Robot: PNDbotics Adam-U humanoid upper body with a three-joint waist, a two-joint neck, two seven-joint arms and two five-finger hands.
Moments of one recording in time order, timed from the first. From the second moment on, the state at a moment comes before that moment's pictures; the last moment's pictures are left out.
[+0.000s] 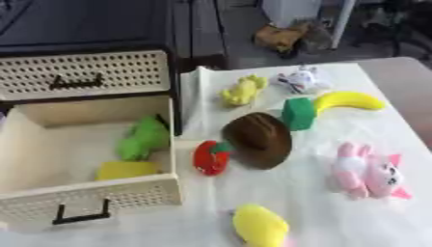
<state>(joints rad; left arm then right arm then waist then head) -0.43 0.78 -0.01 -1.99 0.12 -0.24 0.19 0.01 -0.88 -0.28 -1.98 0.31 -0.49 -0.42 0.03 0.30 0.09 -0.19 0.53</state>
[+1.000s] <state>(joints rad) -0.37 0.69 0.05 -1.99 0.18 -0.25 0.26 0.07 -1.08 -0.24 -1.98 0.53 -0.31 0.17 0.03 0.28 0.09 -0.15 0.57</state>
